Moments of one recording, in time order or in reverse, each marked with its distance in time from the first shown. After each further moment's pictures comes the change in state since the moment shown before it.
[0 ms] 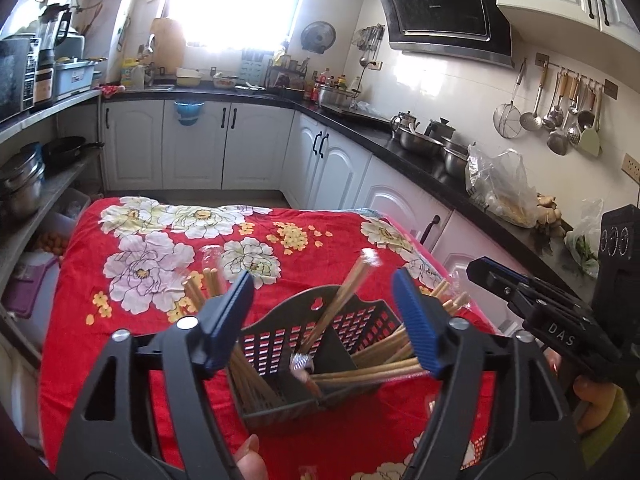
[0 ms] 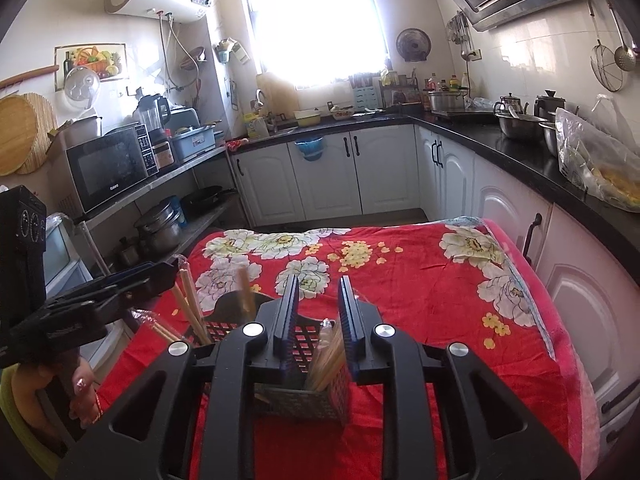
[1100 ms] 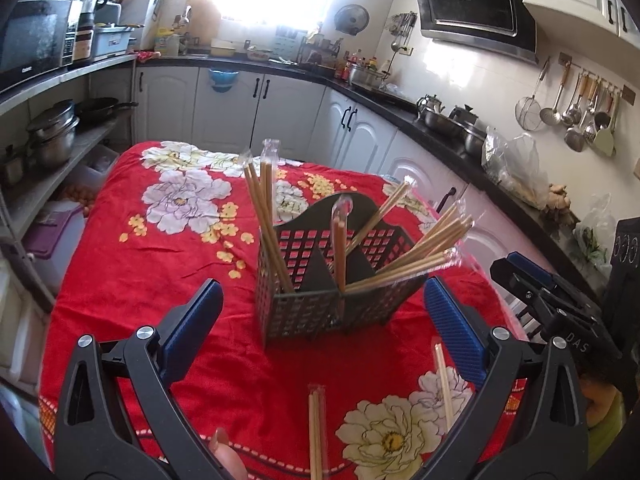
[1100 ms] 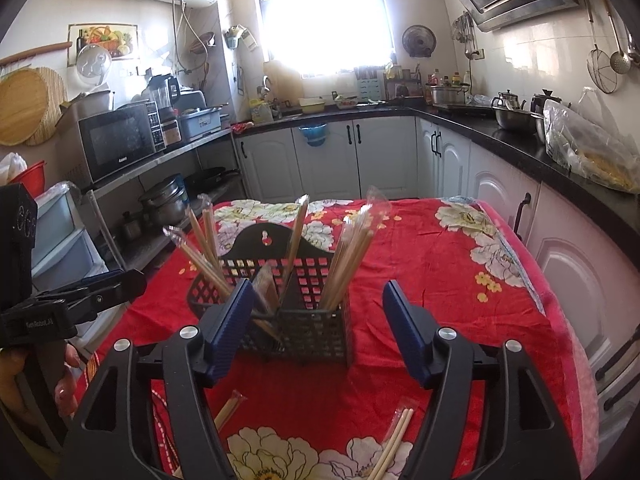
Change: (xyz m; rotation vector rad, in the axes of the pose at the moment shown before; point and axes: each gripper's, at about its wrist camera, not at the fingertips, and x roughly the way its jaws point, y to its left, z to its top) left arm -0.047 0.005 -0.067 -0.088 0.072 0.082; right arm -0.039 0.020 -0.058 -0.050 0.031 -0.018
